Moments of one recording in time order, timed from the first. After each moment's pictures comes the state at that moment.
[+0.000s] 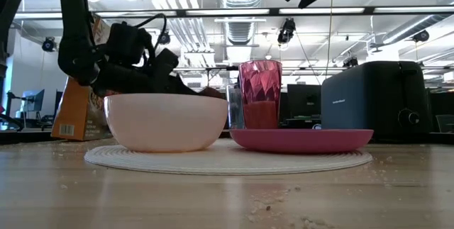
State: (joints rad) left arm 0.36 1.78 0.39 1.16 0.20 -0.05; right arm 0.19 1.43 1.46 -1.06 0.68 0.75
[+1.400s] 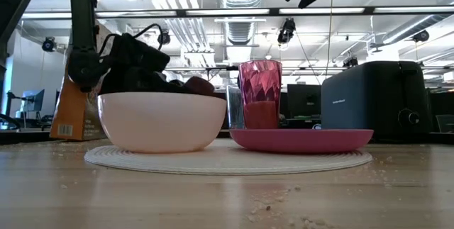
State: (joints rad) left arm 0.56 1.84 0.41 1.25 0.78 0.19; right arm 0.19 1.43 1.46 -1.06 0.68 0.75
